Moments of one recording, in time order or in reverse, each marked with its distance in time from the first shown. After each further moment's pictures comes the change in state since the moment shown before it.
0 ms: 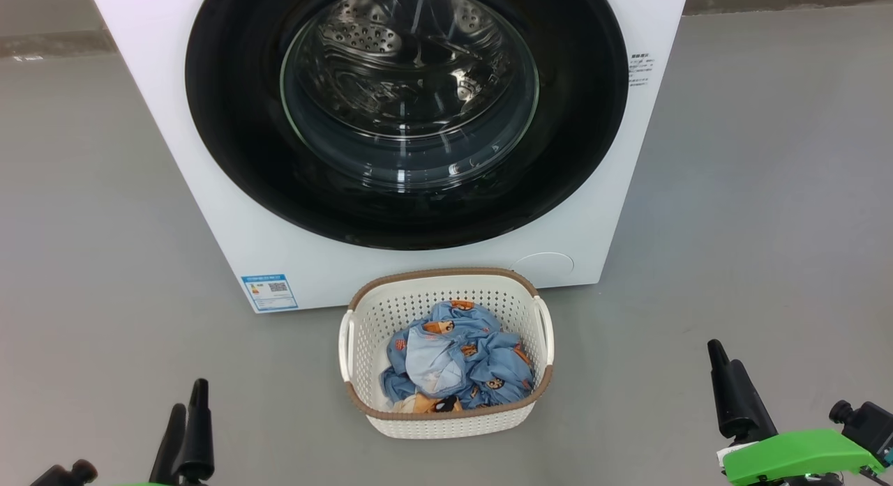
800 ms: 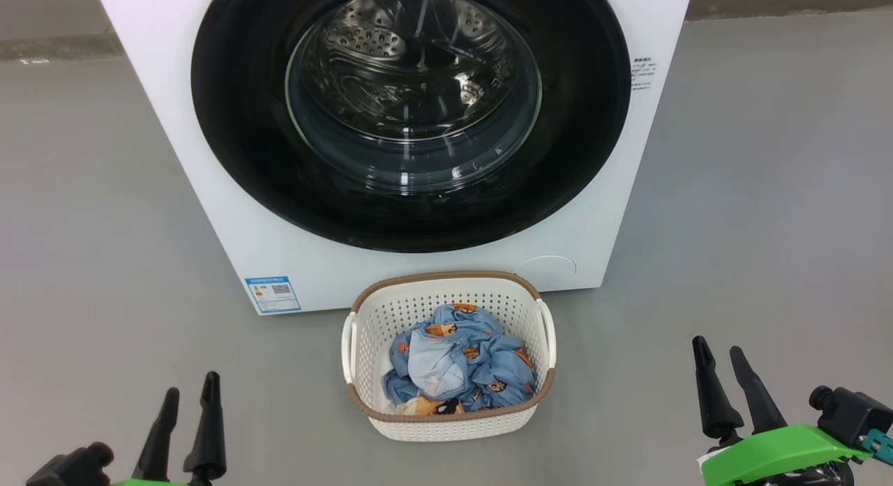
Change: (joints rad) left arm 0.001 0.029 -0.027 -0.023 0.316 0.000 -0.063; right arm -0.003 -0.003 0.012 -0.019 -0.338 0.000 -0.064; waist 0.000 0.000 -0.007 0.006
